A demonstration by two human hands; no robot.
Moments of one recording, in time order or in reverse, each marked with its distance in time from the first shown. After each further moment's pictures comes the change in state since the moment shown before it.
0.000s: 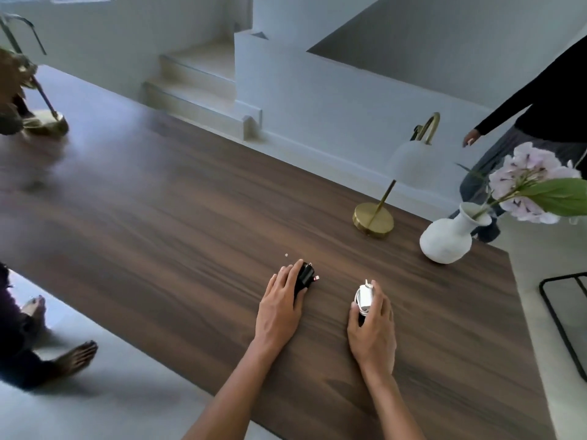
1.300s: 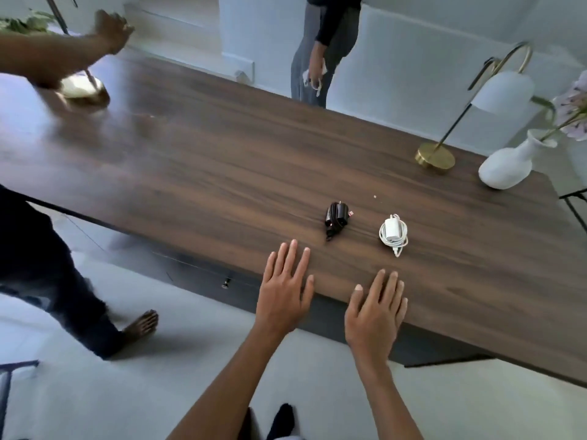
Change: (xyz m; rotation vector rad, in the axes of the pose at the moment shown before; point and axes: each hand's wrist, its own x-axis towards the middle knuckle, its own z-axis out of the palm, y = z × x) left_hand -0.103 -0.185 -0.184 0.326 -0.146 0.275; right_hand -0.212 -0.213 0.094 -0.321 0.037 0.265
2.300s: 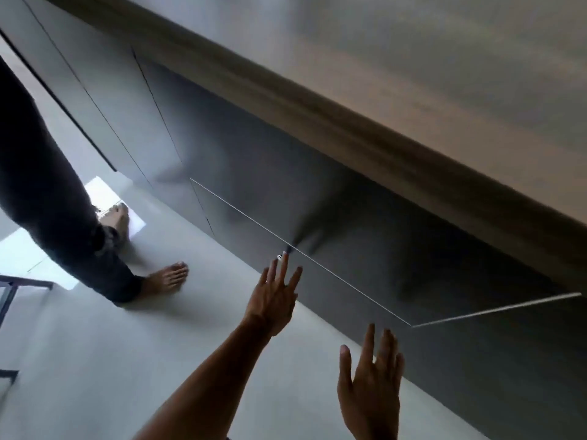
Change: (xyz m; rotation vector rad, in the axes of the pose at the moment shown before) left_hand -0.059 -0.290 0.299 0.251 -0.503 -0.251; right_hand -0.113 0.022 0.381 -0.096 -0.445 -0.311
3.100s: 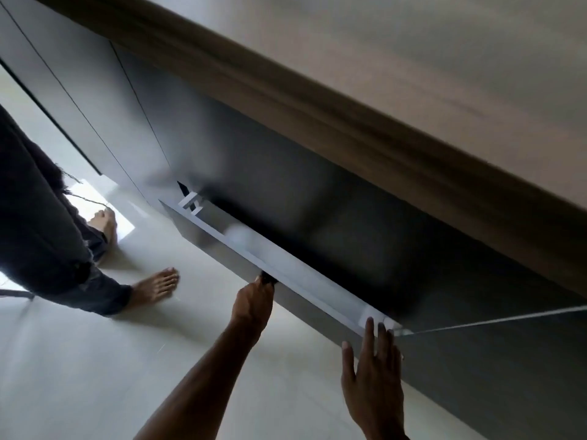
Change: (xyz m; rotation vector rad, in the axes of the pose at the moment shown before) left_hand 0.014 -0.025 0.011 -0.133 -0.026 -0.185; right_hand 0.024 -0.007 -0.009 0.052 -0.199 0.008
